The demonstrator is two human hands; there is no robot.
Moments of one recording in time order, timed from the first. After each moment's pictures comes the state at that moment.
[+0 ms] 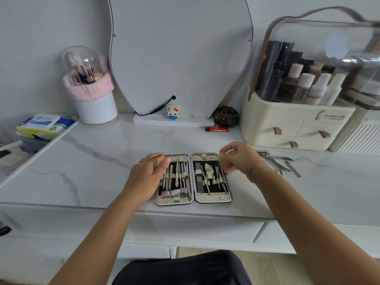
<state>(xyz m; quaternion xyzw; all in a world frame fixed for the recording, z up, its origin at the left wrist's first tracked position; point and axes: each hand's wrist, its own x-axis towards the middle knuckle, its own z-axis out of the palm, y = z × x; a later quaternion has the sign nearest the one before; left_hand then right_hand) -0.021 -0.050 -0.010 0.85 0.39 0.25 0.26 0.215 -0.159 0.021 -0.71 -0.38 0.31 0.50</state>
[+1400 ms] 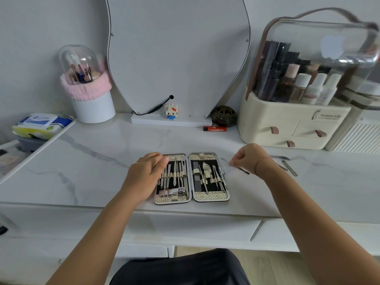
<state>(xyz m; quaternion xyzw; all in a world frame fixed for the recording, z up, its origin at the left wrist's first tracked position) -0.021 -0.048 -0.014 0.85 0.38 0.25 0.26 0.241 -0.172 0.026 -0.86 -0.43 0.13 0.22</state>
